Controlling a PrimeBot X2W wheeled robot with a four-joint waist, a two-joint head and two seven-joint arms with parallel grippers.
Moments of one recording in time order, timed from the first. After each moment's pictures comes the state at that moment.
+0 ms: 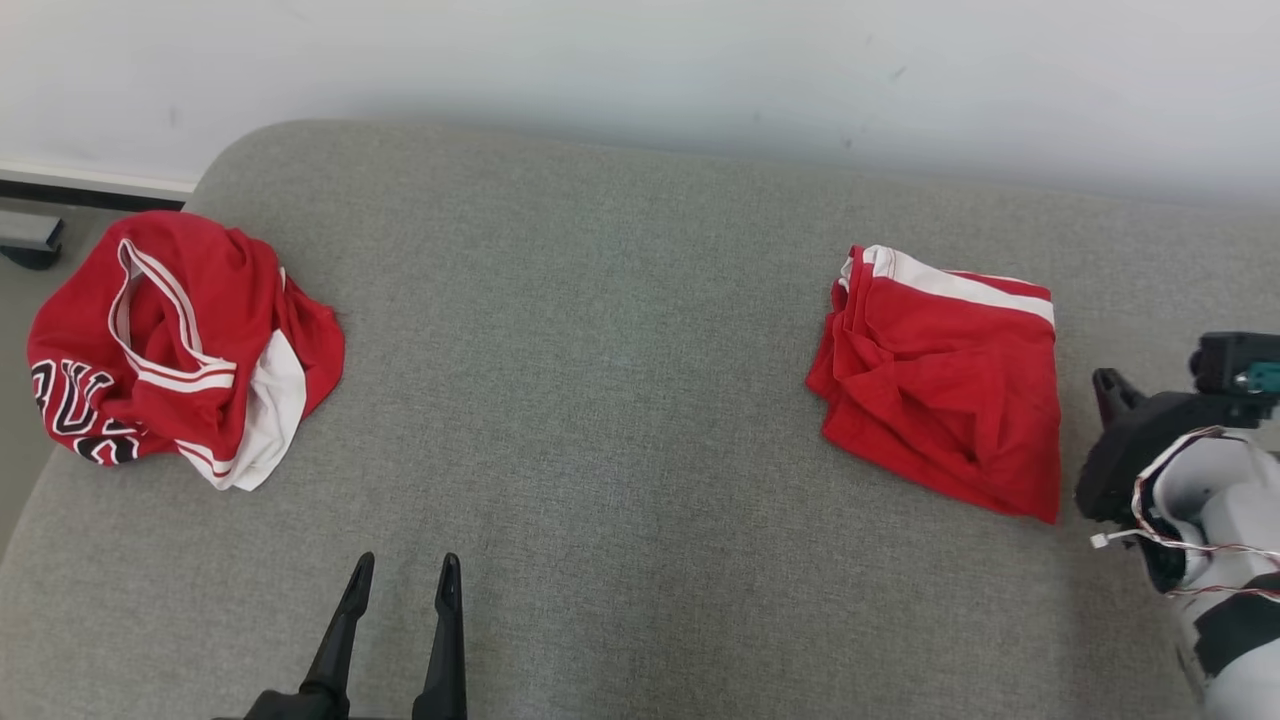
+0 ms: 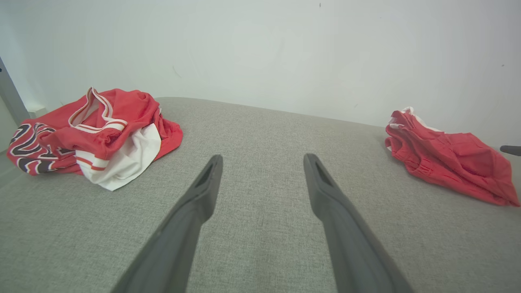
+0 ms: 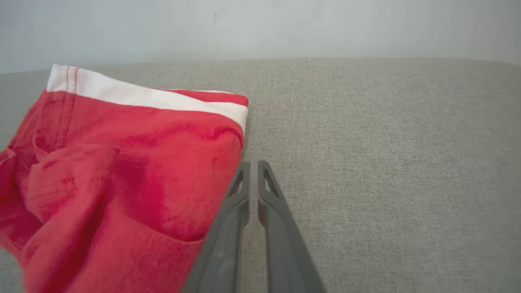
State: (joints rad) left arm 0.04 0.05 -0.14 0.04 -0.21 -0.07 -0.26; right arm -0.66 -0.33 0.08 0.90 0.38 0.13 0.10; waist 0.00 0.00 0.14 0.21
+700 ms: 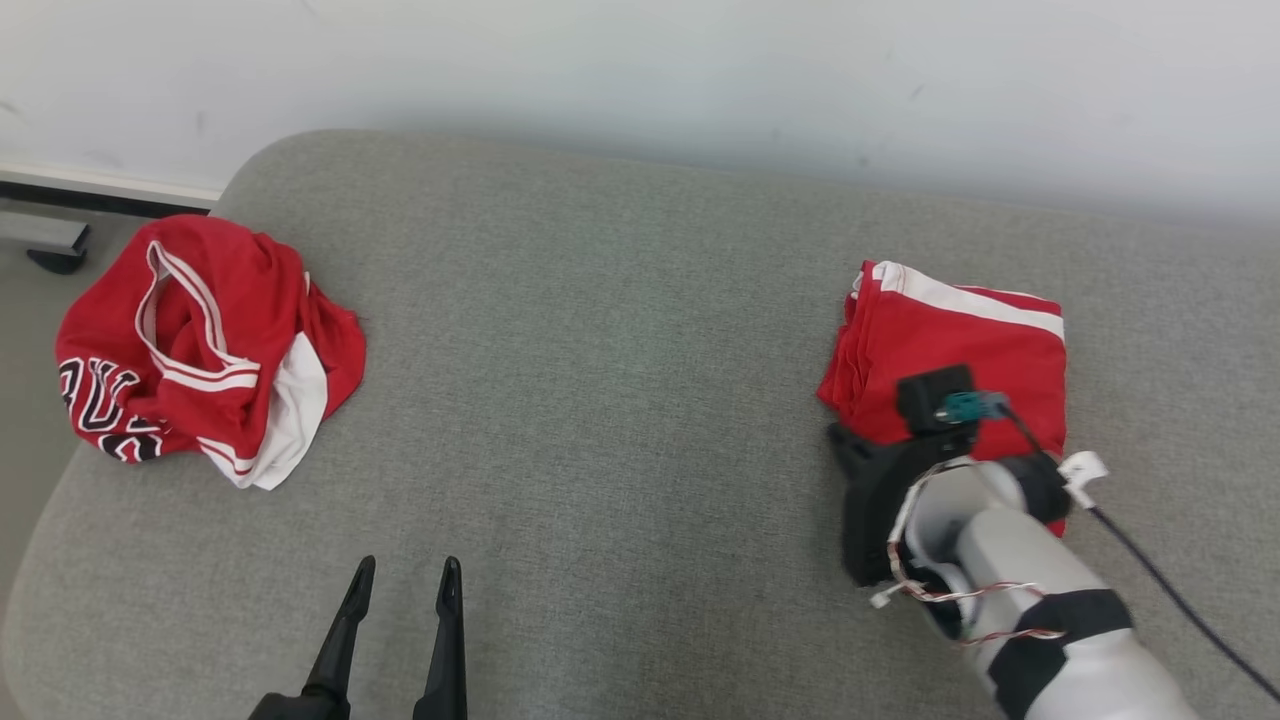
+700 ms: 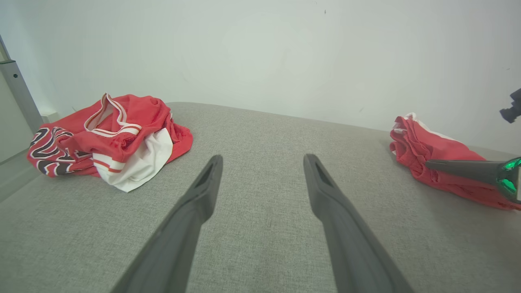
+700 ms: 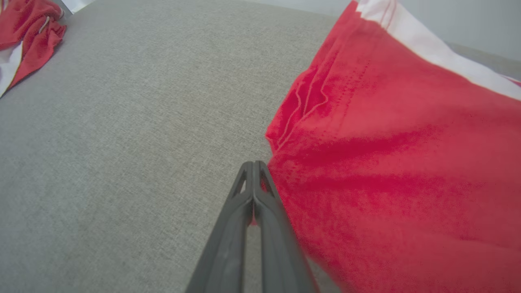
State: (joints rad) left arm 0.05 0.05 -0.14 0.05 -0.21 -0.07 -0.26; right arm -0.67 -0.16 0.43 0.86 0.40 0.13 0.15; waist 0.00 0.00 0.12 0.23
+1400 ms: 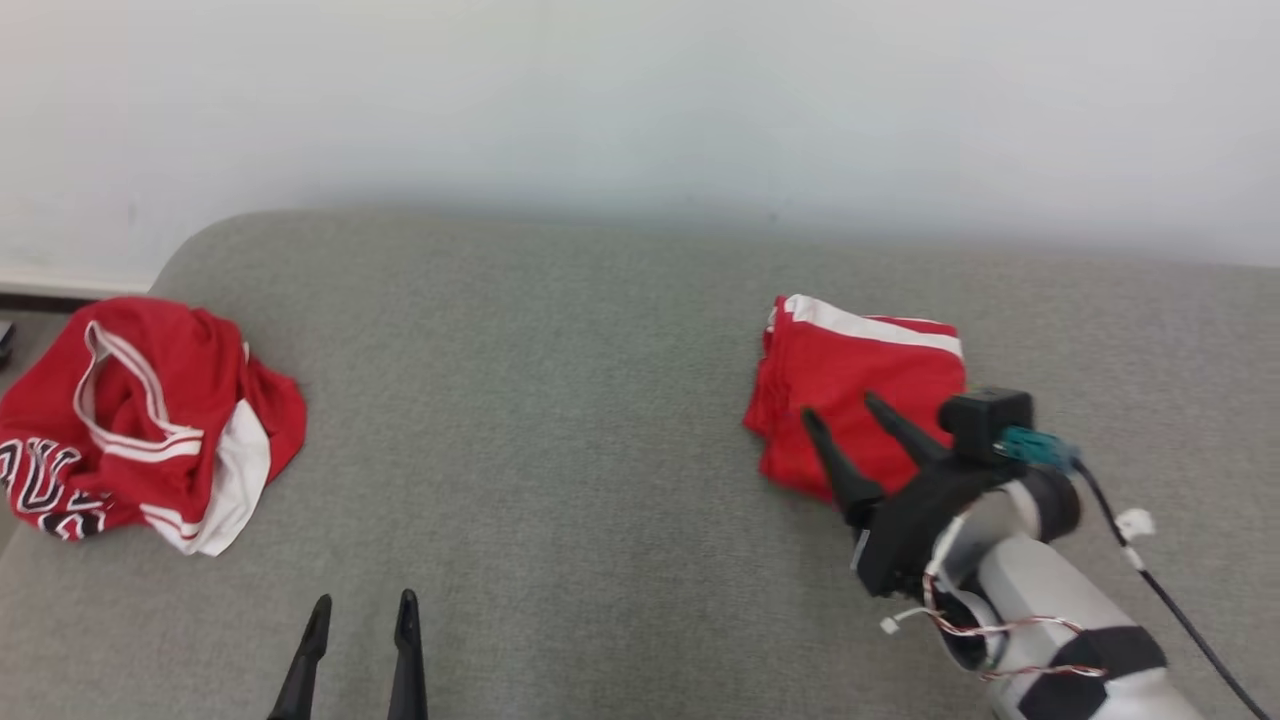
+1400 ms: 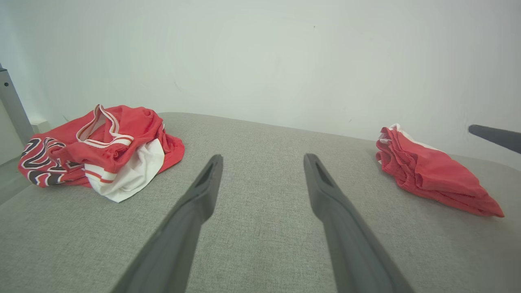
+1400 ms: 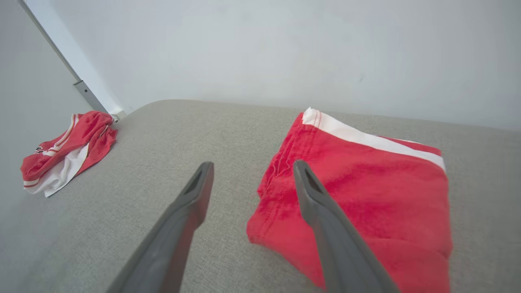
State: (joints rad) left arm 0.10 0.05 -0.09 0.04 -0.21 -0.06 -0.26; right arm -0.59 -0.19 0.52 0.69 0.59 0.13 -0.05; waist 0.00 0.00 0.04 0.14
